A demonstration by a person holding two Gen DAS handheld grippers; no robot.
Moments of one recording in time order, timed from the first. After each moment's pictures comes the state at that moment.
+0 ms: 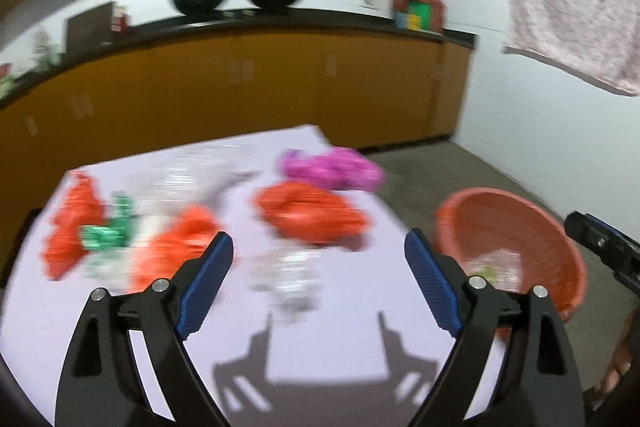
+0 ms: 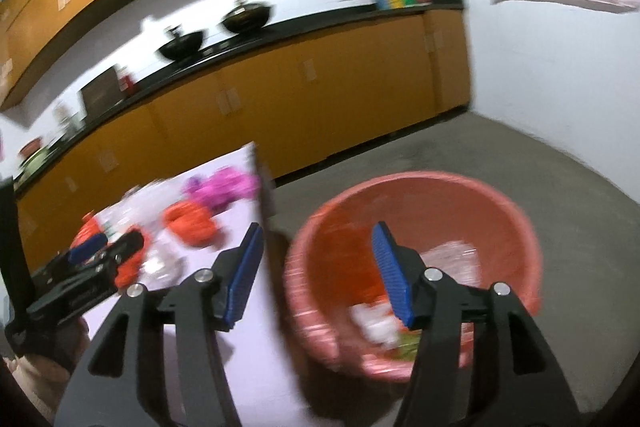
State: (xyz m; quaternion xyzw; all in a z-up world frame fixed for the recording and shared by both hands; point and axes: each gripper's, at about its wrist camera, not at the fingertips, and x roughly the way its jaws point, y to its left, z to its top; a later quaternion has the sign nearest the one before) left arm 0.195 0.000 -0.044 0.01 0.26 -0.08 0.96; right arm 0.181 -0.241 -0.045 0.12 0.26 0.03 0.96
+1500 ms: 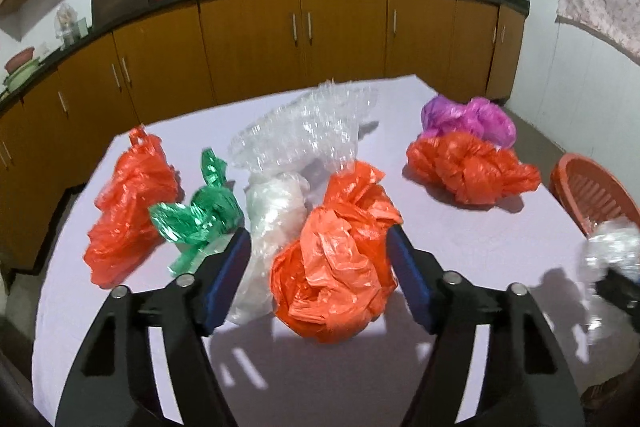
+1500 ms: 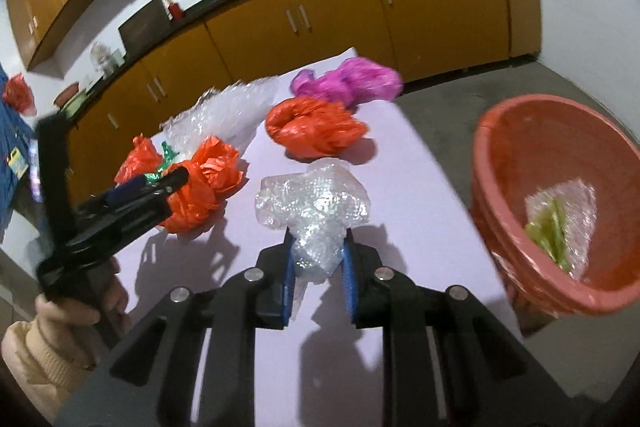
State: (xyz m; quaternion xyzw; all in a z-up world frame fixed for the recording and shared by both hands) left arm 0.254 0.096 -0.095 0.03 0.34 -0.02 0.94; right arm 0.203 -0.130 -0.089 0.13 0.36 0.10 0.92
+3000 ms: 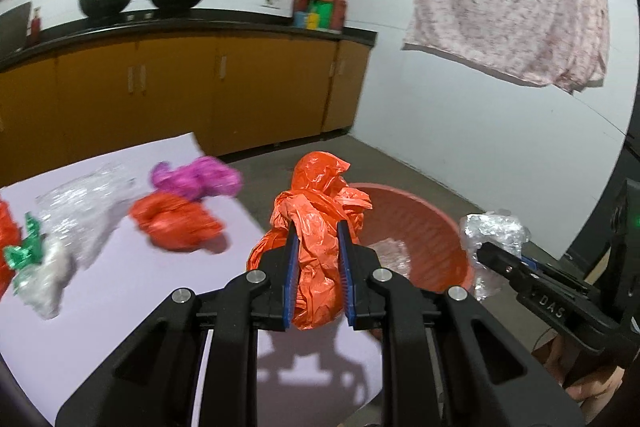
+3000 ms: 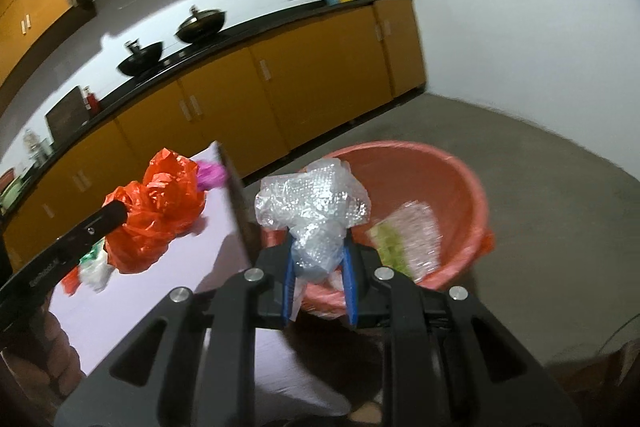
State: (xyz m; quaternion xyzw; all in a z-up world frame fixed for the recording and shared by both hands) left arm 0.178 -0.078 -0.026 -0.01 0.26 -0.29 0.92; right arm 0.111 -0.287 -0.049 0.17 0.25 -0.10 0.95
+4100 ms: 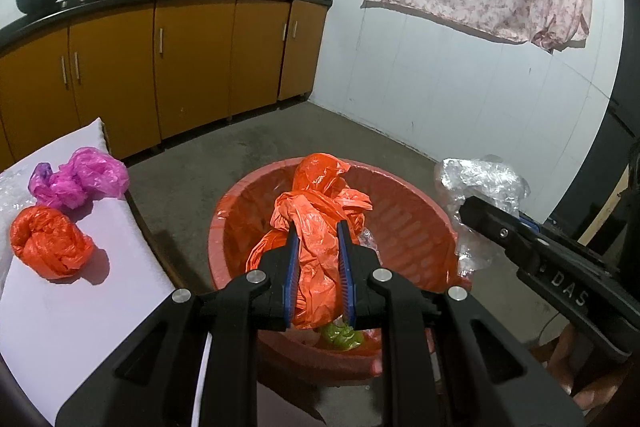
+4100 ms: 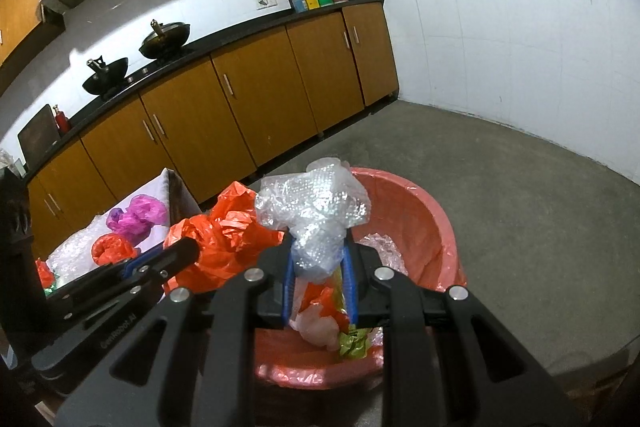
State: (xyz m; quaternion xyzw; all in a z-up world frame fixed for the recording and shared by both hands) left arm 0.219 -0.175 -0.071 0.03 0.30 -0.36 0.88; right arm 0.166 -0.333 -0.068 0.18 0.25 -0.14 0.94
